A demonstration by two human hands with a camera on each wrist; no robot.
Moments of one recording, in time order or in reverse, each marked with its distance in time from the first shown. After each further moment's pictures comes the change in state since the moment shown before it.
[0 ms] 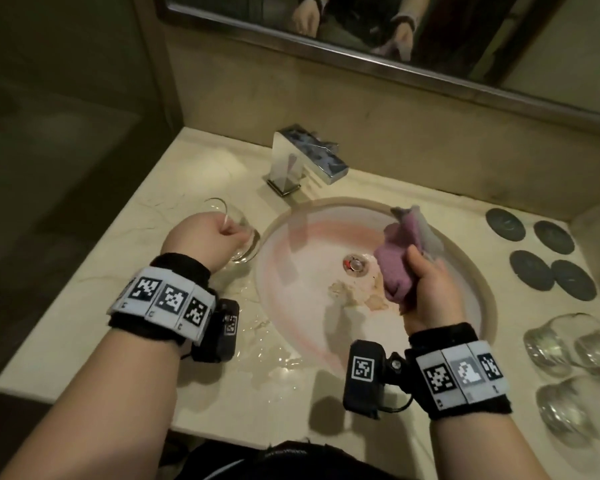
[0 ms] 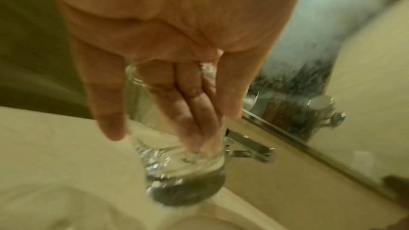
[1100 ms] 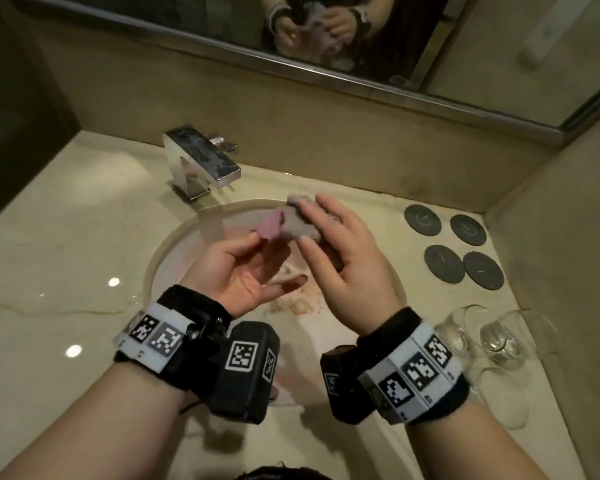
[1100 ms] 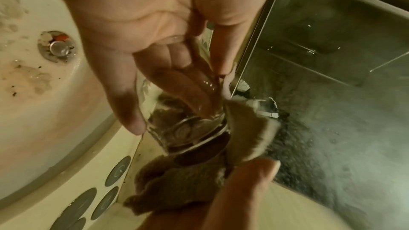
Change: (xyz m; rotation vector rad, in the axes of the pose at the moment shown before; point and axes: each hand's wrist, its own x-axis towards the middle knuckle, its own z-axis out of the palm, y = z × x) left_hand -0.025 0.124 0.118 -1.719 -0.735 -0.309; right_hand 0.008 -0.070 -0.037 -1.061 -0.382 -0.868
